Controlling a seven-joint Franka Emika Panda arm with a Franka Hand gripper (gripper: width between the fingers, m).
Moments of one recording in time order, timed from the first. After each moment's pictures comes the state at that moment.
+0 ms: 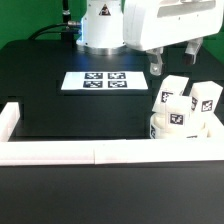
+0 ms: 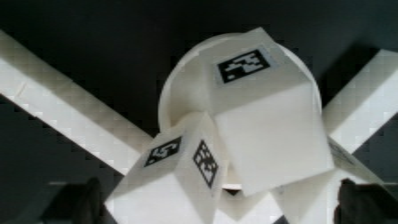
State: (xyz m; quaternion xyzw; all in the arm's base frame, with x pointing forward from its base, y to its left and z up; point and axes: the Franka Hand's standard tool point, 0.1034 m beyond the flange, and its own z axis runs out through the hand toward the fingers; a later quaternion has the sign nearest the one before) arm 0.605 0.068 0.124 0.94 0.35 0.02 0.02
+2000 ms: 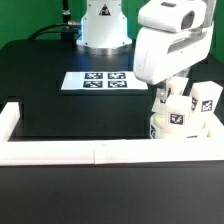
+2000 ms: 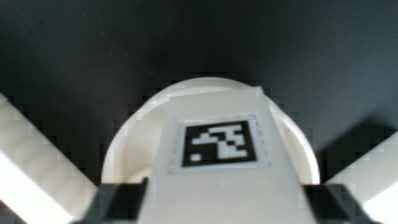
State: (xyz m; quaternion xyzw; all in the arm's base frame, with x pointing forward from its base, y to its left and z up) arm 0.588 0.074 0.074 0.91 0.41 -0.02 0.03
